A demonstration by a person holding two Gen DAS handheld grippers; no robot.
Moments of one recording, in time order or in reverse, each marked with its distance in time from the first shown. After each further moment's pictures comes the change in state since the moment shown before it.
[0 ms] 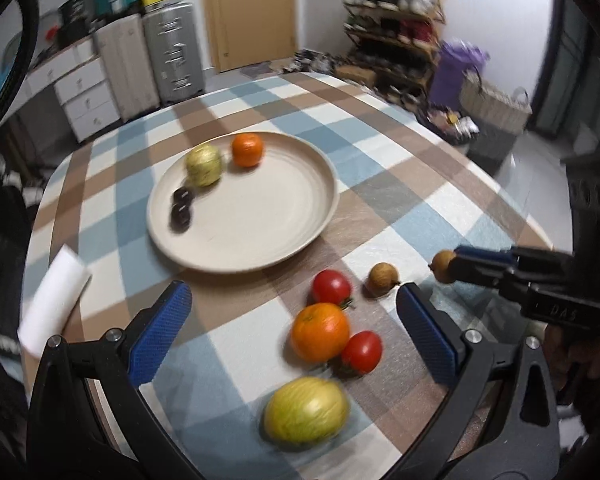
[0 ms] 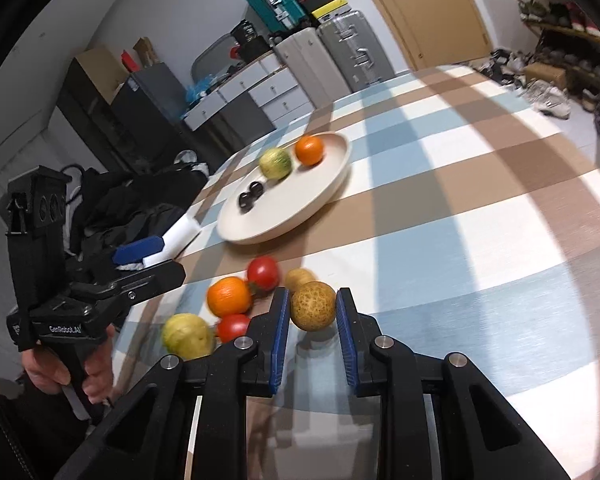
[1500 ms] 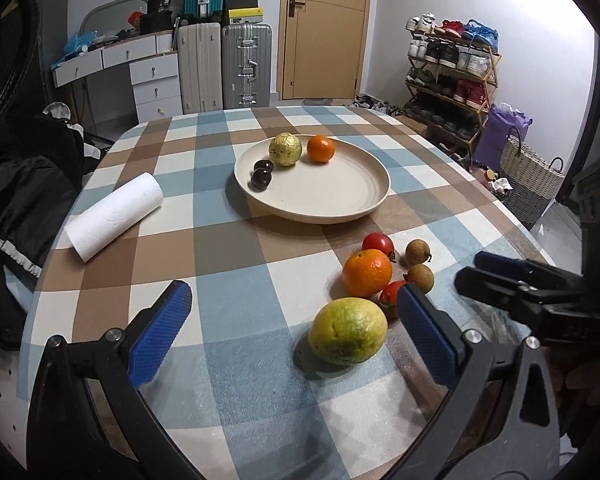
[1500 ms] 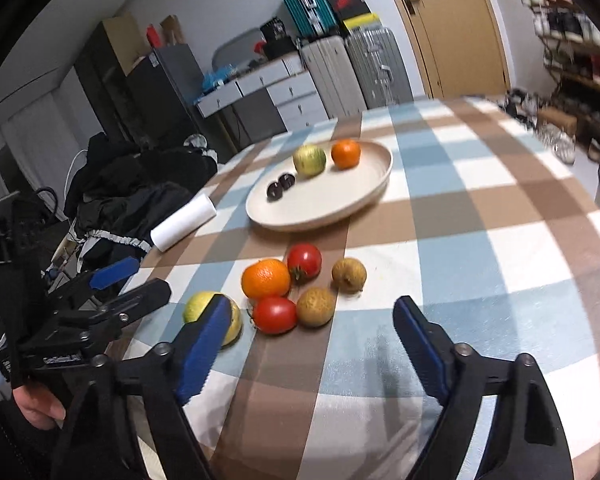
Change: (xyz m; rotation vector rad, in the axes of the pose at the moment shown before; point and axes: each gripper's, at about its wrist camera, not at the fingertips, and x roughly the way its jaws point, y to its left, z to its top) left arm -0.058 0.028 -0.093 -0.270 -0.158 0.126; right arm 0.003 0.050 -0.021 -0.145 -0.012 -0.034
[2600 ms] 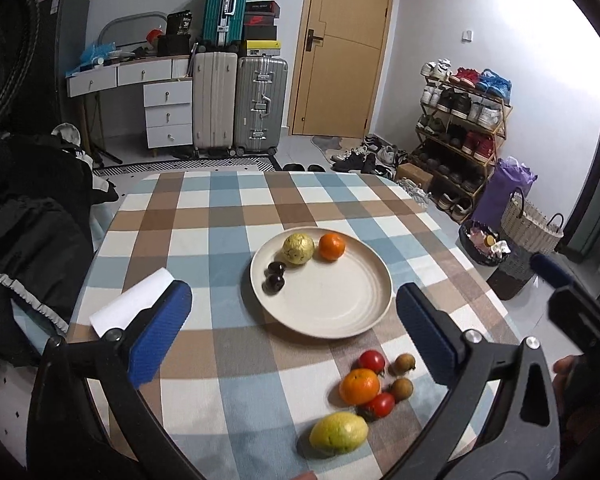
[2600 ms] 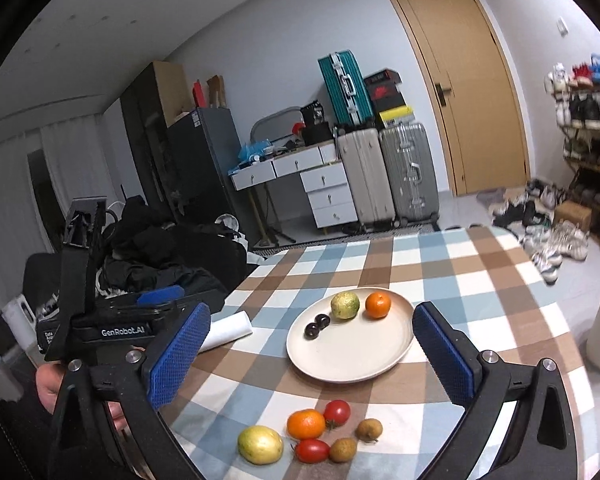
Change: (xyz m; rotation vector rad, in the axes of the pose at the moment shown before) left arm -0.046 0.013 0.106 -0.081 -0.124 0.018; right arm -0.075 0.047 0.095 -0.159 -0.332 0.056
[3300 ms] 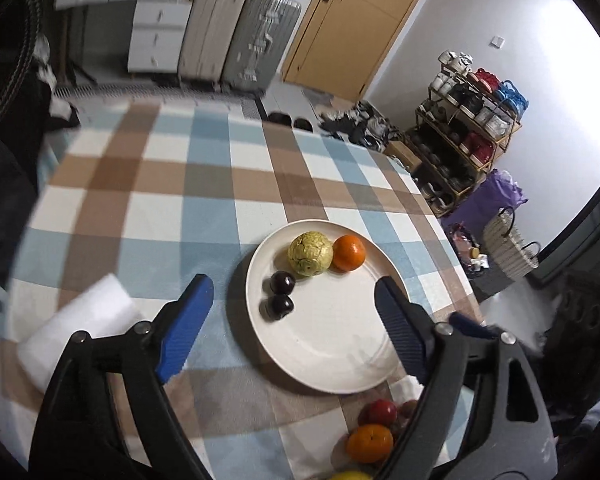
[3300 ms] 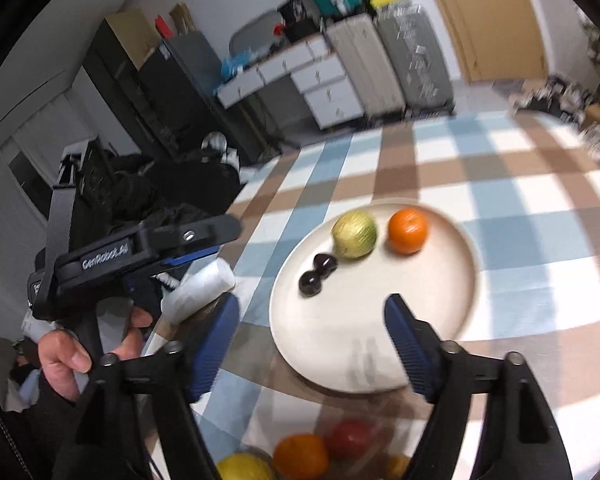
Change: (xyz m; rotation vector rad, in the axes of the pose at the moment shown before) left arm 0.160 0.069 0.044 -0.191 0.200 -0.139; right arm 0.158 -0.043 -0.013 0.165 0.374 0.061
